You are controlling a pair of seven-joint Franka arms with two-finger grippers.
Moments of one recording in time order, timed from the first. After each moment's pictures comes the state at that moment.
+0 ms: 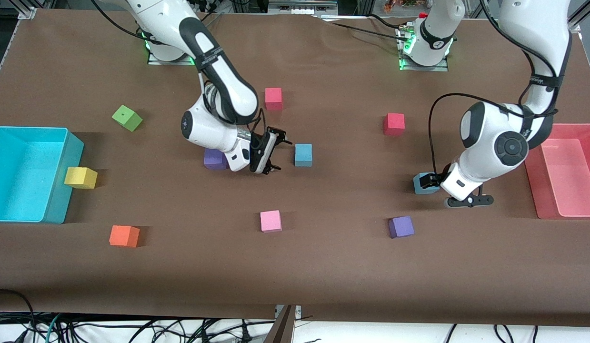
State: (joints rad) left arm -0.08 0.41 -0.03 -1.95 -0.01 2.31 -0.19; right arm 0.61 0.58 0.03 -1.89 1.35 2.51 -1.57
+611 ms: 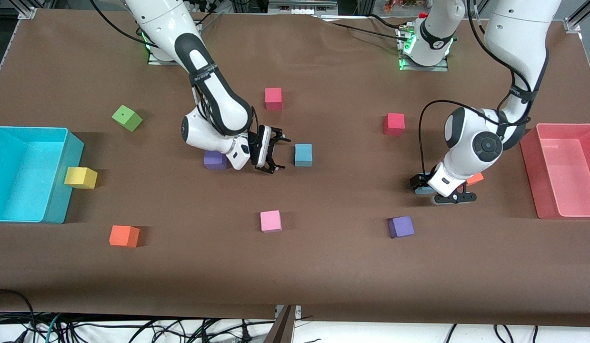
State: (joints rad) left arm -0.09 0.47 -0.03 -2.07 -0.01 2.53 -0.19; right arm 0.60 0.62 0.03 -1.91 1.54 2.45 -1.95
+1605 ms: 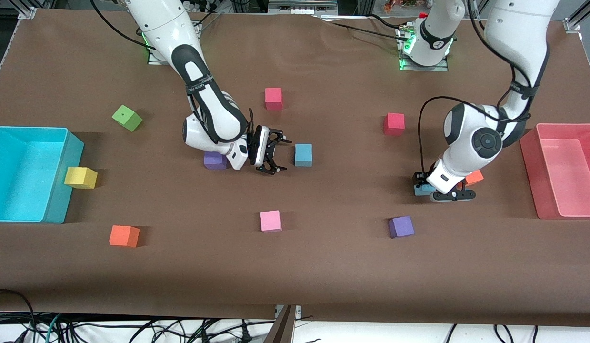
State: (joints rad) left arm -0.10 0.39 -0.04 -2.06 -0.01 2.42 -0.19; right arm 0.60 0.65 0.03 -1.91 1.67 2.42 -2.08
